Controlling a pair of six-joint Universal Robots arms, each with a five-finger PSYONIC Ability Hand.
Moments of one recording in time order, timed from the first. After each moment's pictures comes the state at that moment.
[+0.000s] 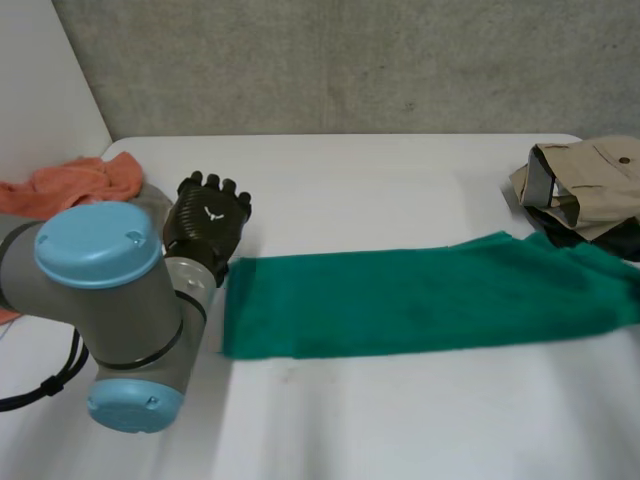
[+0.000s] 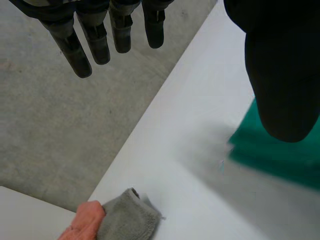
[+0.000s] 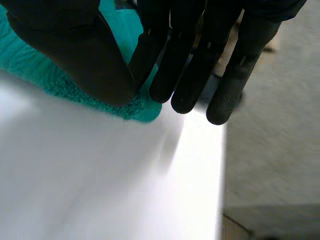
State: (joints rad) left arm 4.13 -1.99 -1.56 3.43 -1.81 3.80; right arm 1.22 -1.11 1.65 -0.11 1.27 2.38; left_hand 0.19 0.20 0.21 0.20 0.05; right_hand 1.13 1.18 1.19 1.20 0.98
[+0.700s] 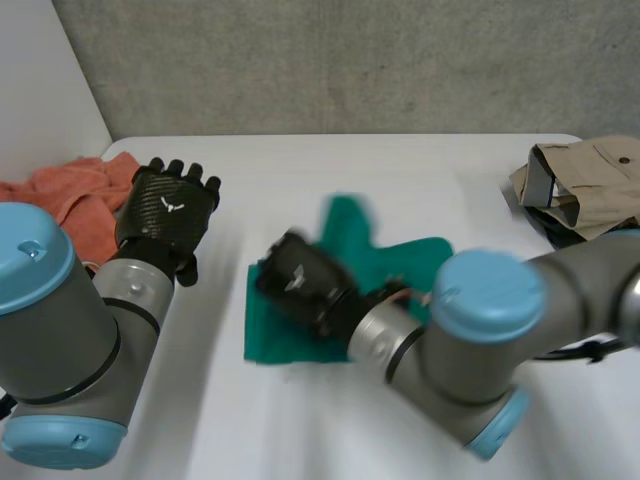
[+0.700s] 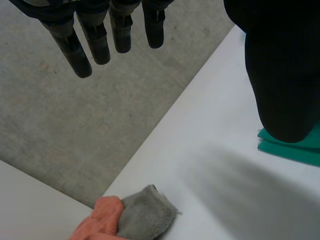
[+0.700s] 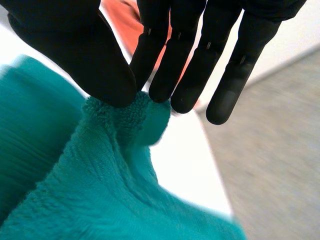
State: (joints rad) left arm 4.19 -1.76 -1.73 3.43 -1.77 3.73; right arm 2.30 -0.99 1.50 -0.40 1.13 2.35; left_hand 0.19 0.20 0.21 0.20 0.05; right_hand 1.13 1.19 1.20 1.20 0.99
